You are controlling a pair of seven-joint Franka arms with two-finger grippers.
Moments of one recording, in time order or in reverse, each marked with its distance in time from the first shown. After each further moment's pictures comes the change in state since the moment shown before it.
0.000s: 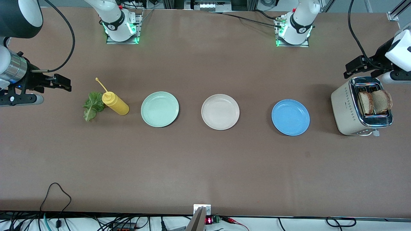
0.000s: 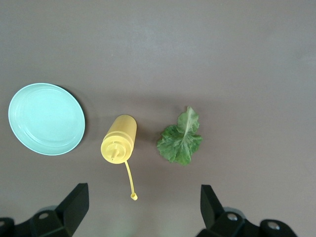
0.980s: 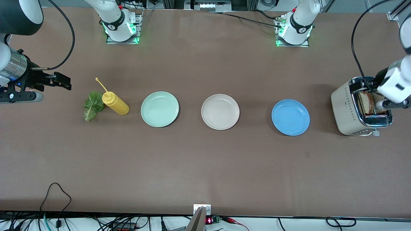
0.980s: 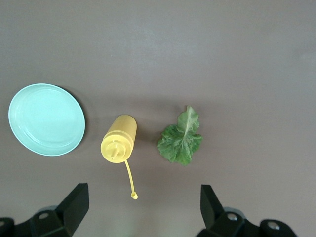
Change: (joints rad) left arm 0.074 0.189 0.009 -0.018 0.167 0.056 0.017; right arm -0.001 -0.030 -0.003 -0.040 0.004 0.024 0.007
